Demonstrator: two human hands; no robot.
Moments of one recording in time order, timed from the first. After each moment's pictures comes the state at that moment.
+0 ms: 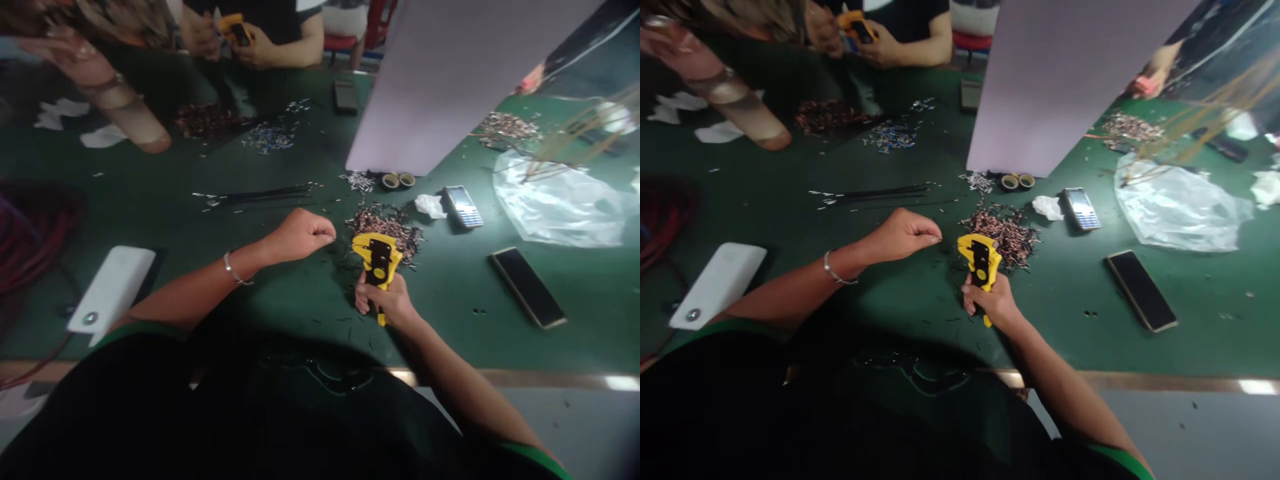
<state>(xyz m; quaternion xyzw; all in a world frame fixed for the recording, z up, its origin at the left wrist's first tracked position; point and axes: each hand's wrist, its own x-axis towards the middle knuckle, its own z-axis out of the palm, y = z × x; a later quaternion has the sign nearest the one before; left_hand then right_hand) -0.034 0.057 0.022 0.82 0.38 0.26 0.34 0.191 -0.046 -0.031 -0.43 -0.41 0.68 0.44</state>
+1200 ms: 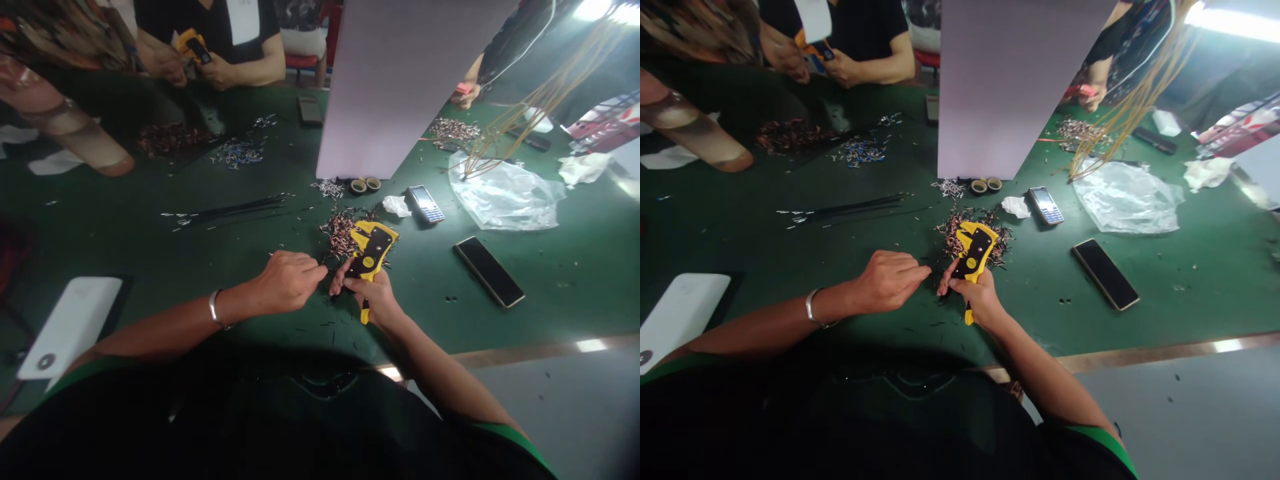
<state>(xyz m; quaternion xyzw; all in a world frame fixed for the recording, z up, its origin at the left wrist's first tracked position) -0.016 0.009 0.022 0.93 0.21 0.29 -0.01 0.182 -0.040 -0.005 -0.40 -0.35 0.66 0.53</state>
